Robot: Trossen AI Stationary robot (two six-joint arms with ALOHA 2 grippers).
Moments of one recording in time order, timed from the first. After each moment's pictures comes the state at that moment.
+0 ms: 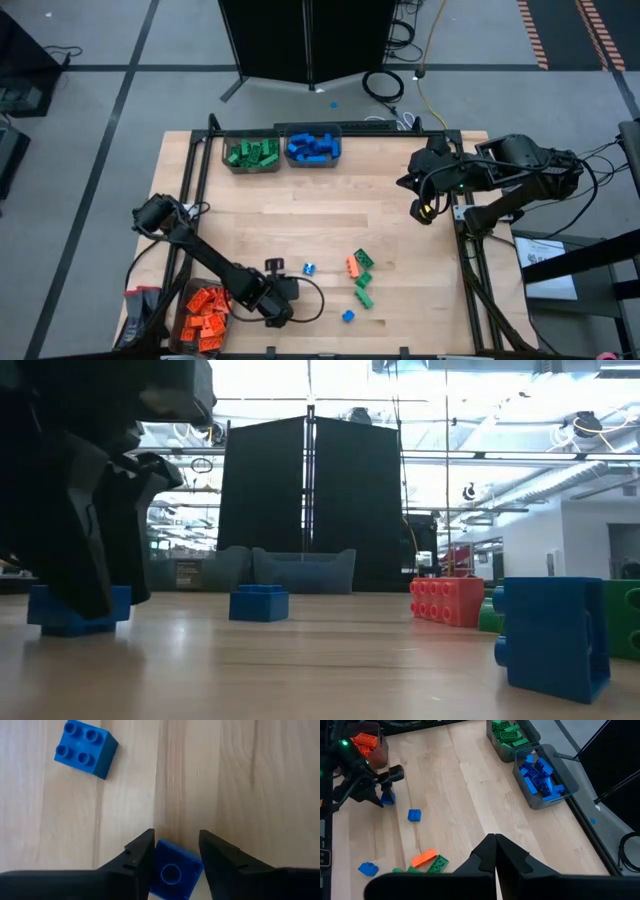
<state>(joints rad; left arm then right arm) -0.63 1.91 1.19 -0.57 -0.27 -0.63 0.21 1.33 1.85 -1.39 0.39 0.42</state>
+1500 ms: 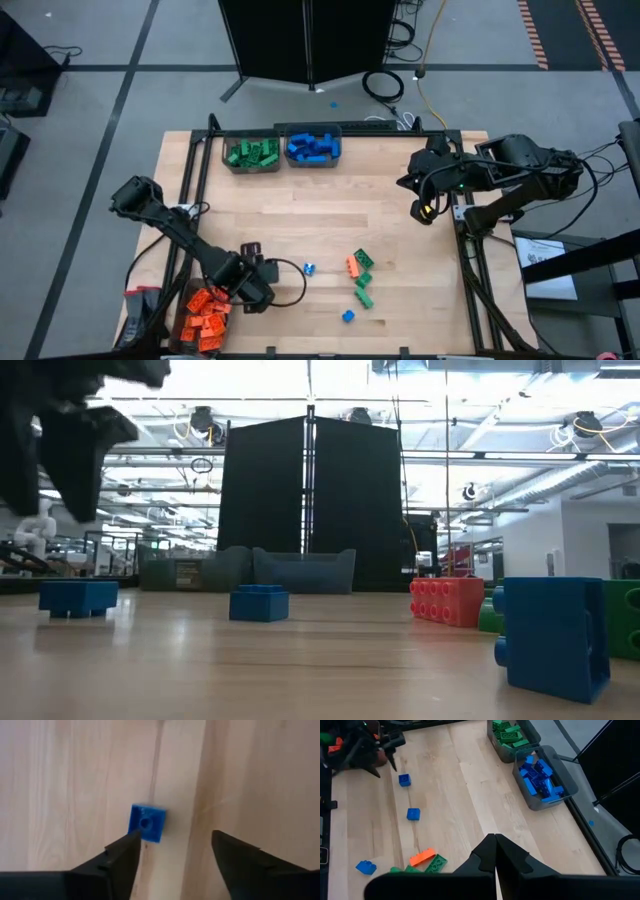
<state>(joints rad) -0.63 1.67 1.15 -0.89 -0.20 -0.73 0.21 1.33 1.85 -1.39 0.39 0.40</state>
